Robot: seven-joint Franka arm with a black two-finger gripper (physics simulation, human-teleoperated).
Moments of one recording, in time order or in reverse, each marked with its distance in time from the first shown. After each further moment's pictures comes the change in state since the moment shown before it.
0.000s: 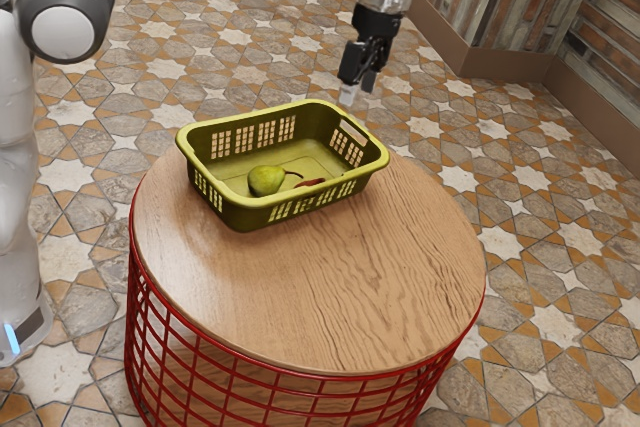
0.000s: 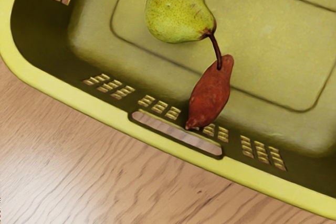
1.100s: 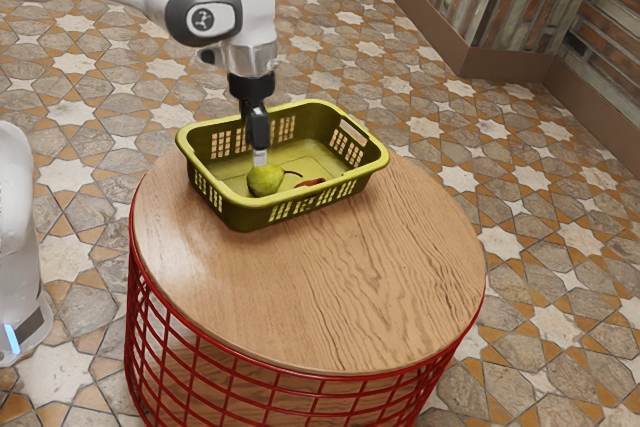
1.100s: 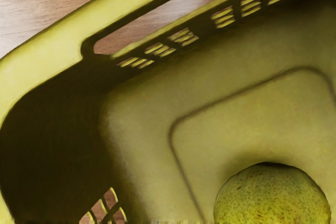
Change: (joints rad) arm 0.158 -0.665 -0.072 -1.073 -0.017 0.601 -0.580
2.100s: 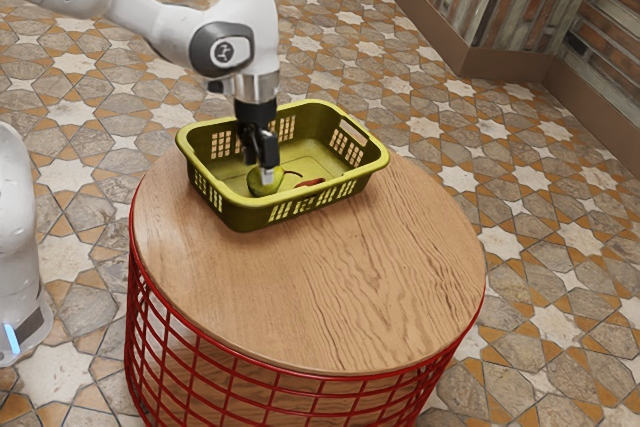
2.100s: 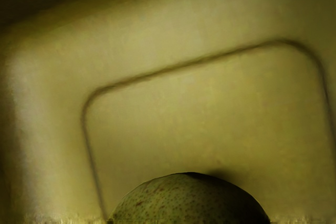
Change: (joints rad) arm 0.081 0.188 0.012 -0.036 -0.095 0.159 0.000
